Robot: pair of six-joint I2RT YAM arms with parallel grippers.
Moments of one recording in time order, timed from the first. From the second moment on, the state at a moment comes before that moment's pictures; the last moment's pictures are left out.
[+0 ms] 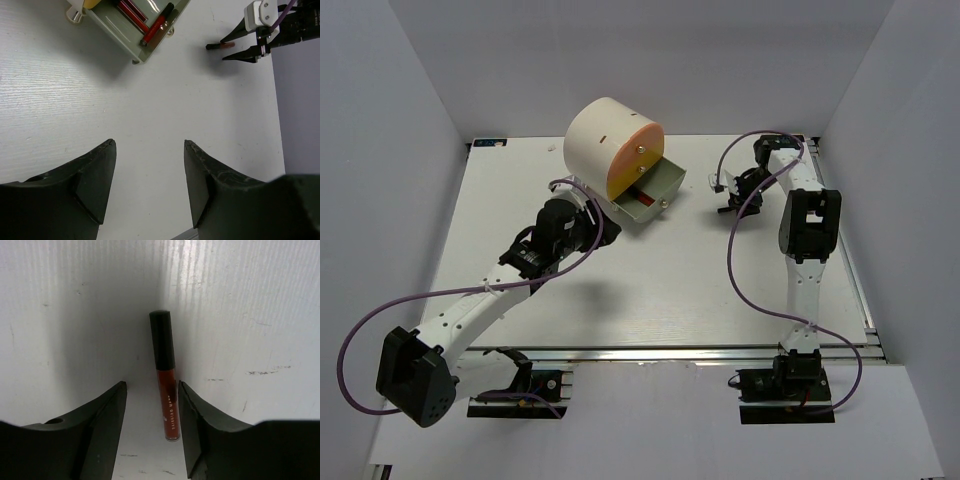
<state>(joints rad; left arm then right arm) -0.55 1.15 0.84 -0.15 -0.04 -0.69 0.05 2.41 2.09 -1.19 -0.49 -1.66</state>
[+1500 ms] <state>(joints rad) -0.52 0.96 0.61 -0.10 -0.10 -0.81 0.36 1.89 1.73 -0.63 -0.69 -1.20</state>
